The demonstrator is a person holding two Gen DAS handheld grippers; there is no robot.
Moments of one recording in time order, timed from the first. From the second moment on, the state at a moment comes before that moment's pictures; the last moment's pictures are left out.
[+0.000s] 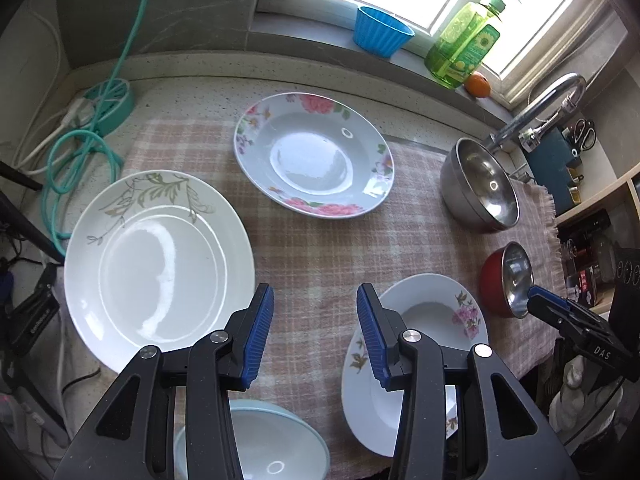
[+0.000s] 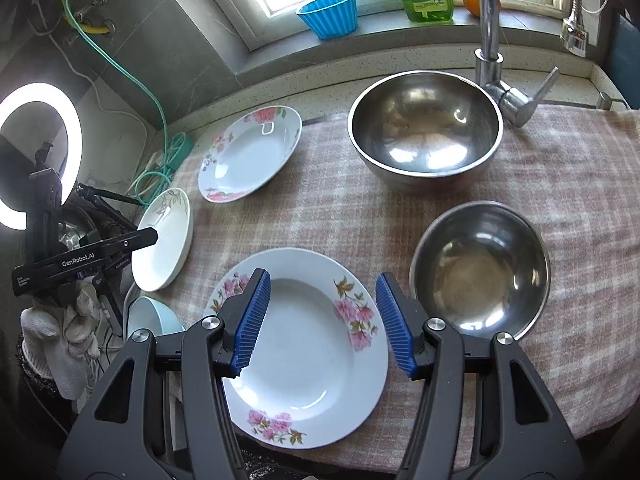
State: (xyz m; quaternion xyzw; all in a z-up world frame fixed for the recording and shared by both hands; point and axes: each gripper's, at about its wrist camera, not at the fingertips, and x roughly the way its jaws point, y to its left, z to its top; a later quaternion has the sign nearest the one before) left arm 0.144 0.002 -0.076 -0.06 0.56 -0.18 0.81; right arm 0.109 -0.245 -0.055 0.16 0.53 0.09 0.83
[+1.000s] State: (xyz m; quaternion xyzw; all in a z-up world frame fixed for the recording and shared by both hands) left arm 0.287 0.035 -0.135 -0.15 0.59 -0.14 0.78; right arm 0.336 -0.200 -0.134 0.17 0.62 0.07 0.76
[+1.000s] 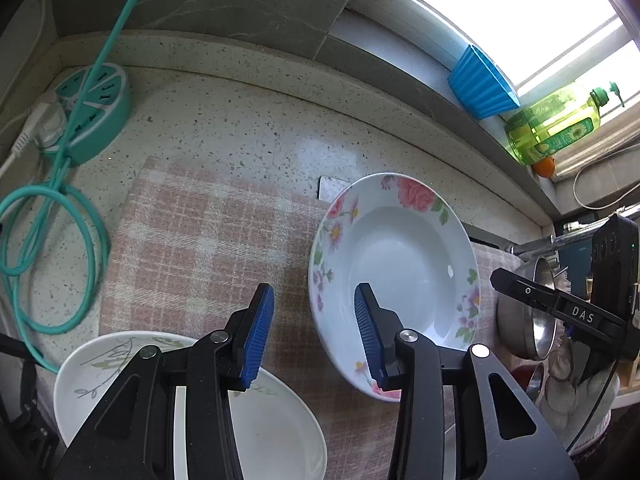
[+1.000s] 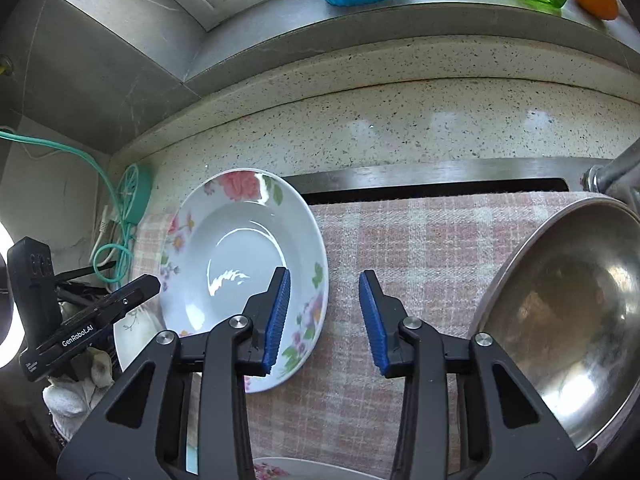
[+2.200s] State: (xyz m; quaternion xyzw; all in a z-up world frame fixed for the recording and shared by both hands) left arm 0.284 0.020 -0.143 -0.13 0.60 -0.15 0.78; right arm 0.332 -0.178 -0.149 0.13 0.64 0.08 0.75
